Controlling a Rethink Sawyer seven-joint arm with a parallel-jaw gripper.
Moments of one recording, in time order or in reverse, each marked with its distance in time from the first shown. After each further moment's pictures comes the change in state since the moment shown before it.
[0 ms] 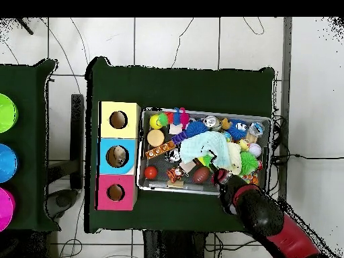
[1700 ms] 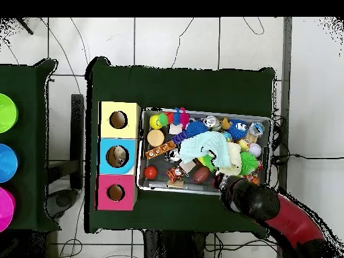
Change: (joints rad) arm 0.251 0.028 -0.284 -0.232 -0.138 0.296 0.000
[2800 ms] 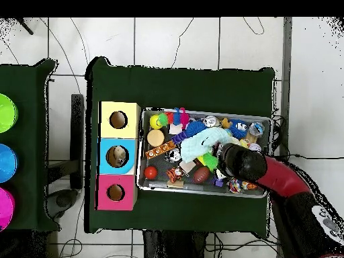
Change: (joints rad) arm 0.132 0.224 -0.018 -0.326 -0.050 0.000 0.000
